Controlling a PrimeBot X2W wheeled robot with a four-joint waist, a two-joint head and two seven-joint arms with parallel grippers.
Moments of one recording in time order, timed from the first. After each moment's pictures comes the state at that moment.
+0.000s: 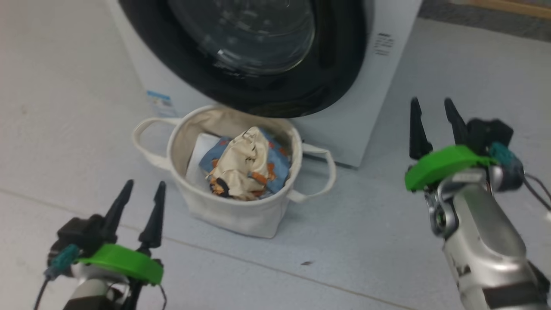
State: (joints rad) left arm -0.31 0.22 -0.19 0.40 -0.41 -0.13 -0.25; right arm -0.65 -0.11 0.14 0.67 0.29 0.13 -0.25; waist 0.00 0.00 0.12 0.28
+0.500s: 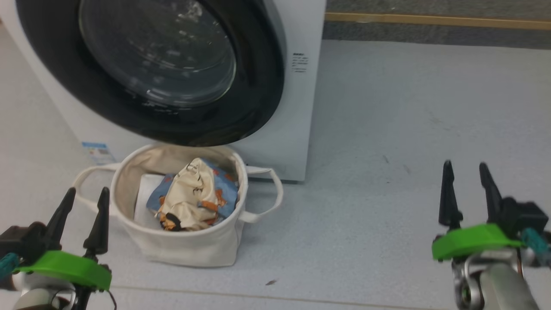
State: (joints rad) left arm -0.26 0.39 -0.12 0.40 -0.49 -0.13 -0.25; right arm -0.22 -0.09 -0.02 0.26 0.18 0.13 -0.25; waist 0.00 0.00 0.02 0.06
